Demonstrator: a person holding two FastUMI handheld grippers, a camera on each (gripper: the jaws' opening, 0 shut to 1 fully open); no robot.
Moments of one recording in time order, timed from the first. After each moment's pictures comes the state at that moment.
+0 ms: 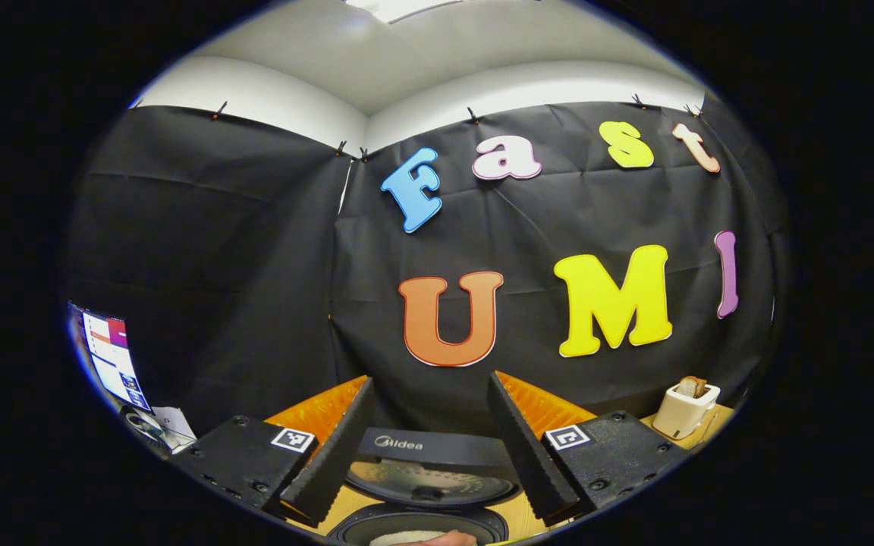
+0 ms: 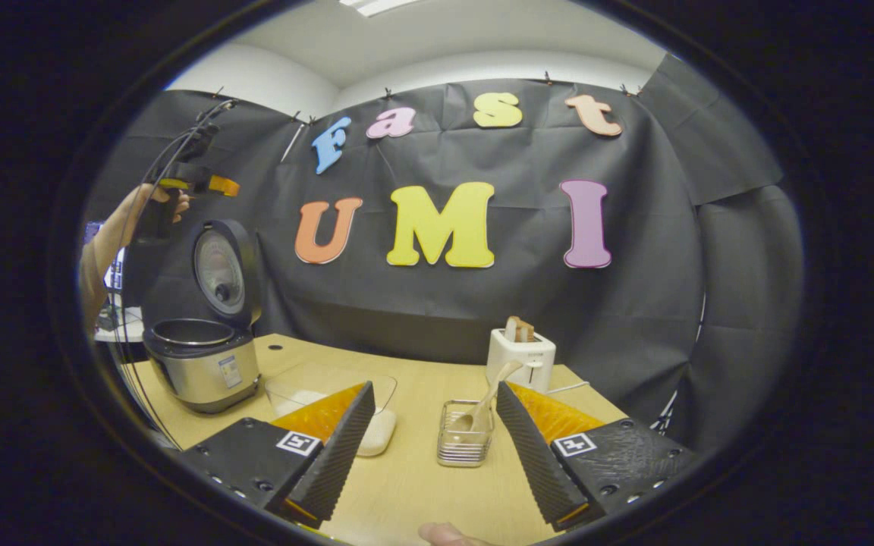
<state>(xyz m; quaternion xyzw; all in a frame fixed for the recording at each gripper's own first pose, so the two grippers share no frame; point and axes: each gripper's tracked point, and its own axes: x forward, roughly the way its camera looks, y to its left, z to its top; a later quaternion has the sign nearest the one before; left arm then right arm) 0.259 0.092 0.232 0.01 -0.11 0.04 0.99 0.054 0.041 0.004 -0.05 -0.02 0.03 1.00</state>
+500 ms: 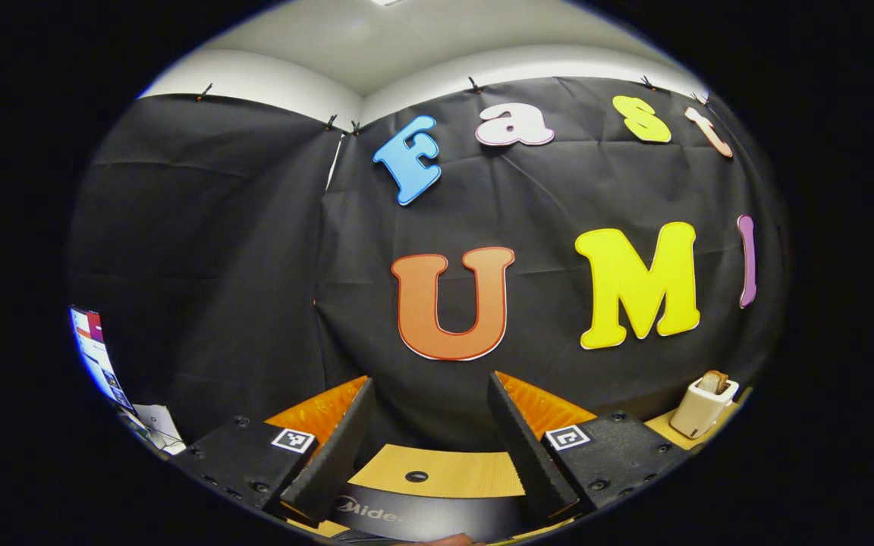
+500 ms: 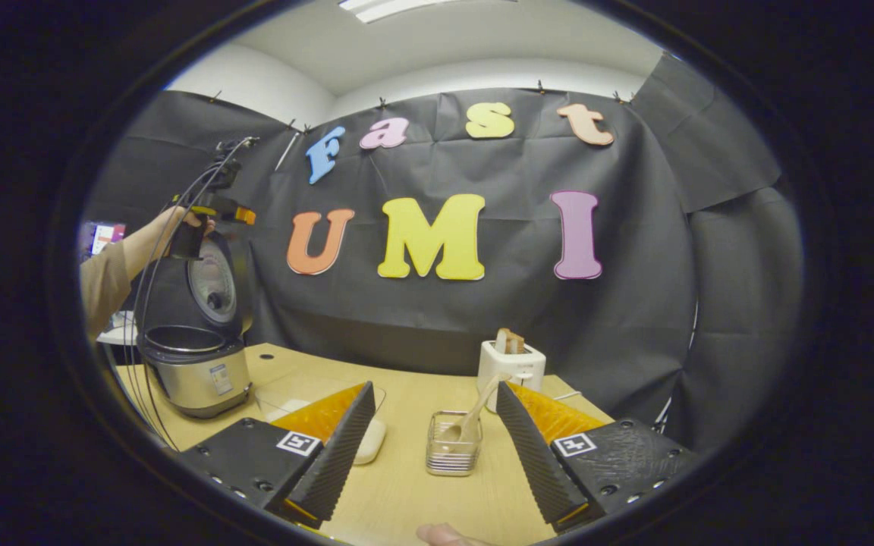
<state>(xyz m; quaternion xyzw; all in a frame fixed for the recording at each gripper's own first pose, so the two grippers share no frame) 0.355 0.097 0.204 0.02 -0.05 0.03 1.00 0.054 0.027 0.011 -0.05 -0.04 0.01 1.00</state>
